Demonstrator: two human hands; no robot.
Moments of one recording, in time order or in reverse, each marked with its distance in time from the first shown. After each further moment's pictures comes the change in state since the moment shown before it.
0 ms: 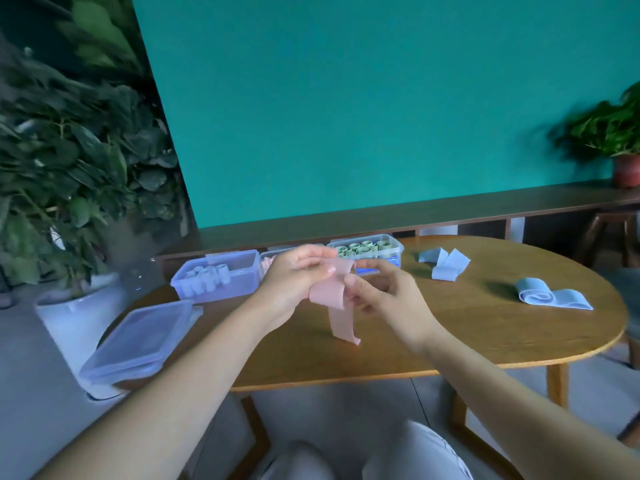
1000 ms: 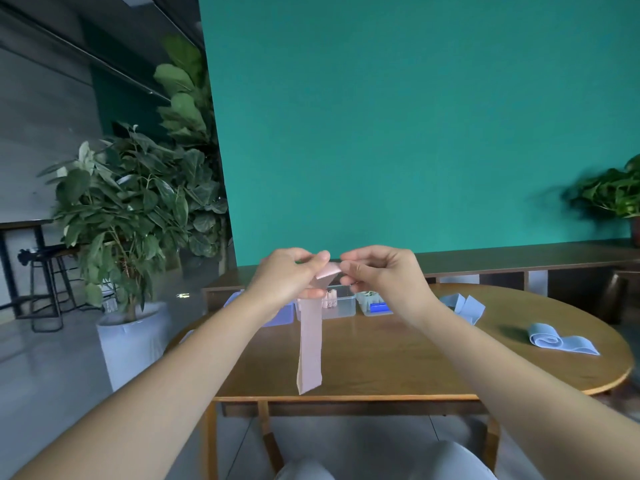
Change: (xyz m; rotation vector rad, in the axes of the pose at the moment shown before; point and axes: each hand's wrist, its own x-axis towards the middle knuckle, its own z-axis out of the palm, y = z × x) left_hand -0.102 0.118 -0.049 0.269 0.212 0.021; right_hand -0.020 -0.129 0.043 0.165 -0.075 -0.198
